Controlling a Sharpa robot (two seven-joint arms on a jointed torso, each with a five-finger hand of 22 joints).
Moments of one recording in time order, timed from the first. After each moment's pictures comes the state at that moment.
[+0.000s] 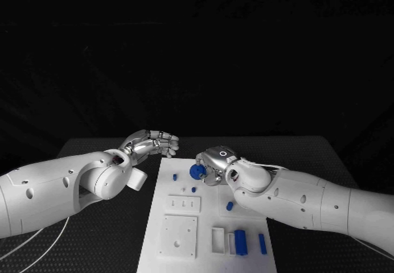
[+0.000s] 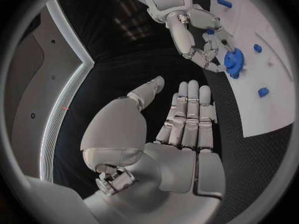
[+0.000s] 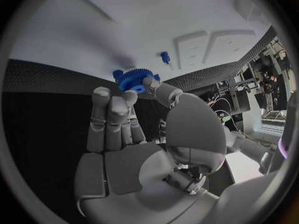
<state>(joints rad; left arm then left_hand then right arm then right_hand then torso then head) 1.38 -0.84 -0.17 1.45 -0.15 -0.20 0.28 1.11 -0.11 0.55 -0.21 0.11 0.72 0.19 0.36 0.50 1.10 0.12 0.25 0.20 0.93 0.10 0.51 0.63 0.09 0.70 0.01 0.72 1.09 1.25 -0.45 -0.16 1.22 -1.79 -0.43 -0.26 1.06 -0.27 0.85 -0.08 0.06 0.87 0.10 0.35 0.54 1.07 -0.02 1.03 0.82 1.30 -0.13 1.19 1.01 0.25 1.19 -0.03 0.90 1.31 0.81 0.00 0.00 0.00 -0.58</state>
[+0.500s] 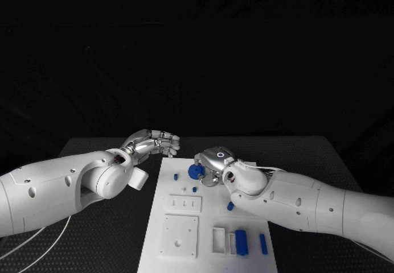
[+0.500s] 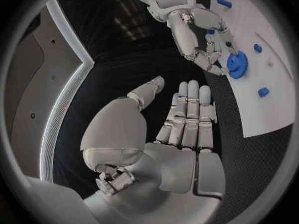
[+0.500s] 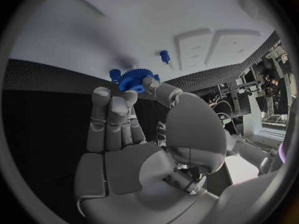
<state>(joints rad) 1.38 -0.84 -0.17 1.45 -0.15 -0.20 0.28 1.11 -0.11 0.55 -0.21 0.11 0.72 0.19 0.36 0.50 1.10 0.12 0.25 0.20 0.93 0.10 0.51 0.63 0.08 0.70 0.01 0.72 1.09 1.24 -0.42 -0.16 1.20 -1.82 -0.44 -0.30 1.06 -0.27 0.86 -0.07 0.06 0.87 0.10 0.35 0.55 1.07 -0.02 1.04 0.82 1.31 -0.14 1.19 1.01 0.25 1.19 -0.04 0.90 1.31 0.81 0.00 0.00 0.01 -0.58</state>
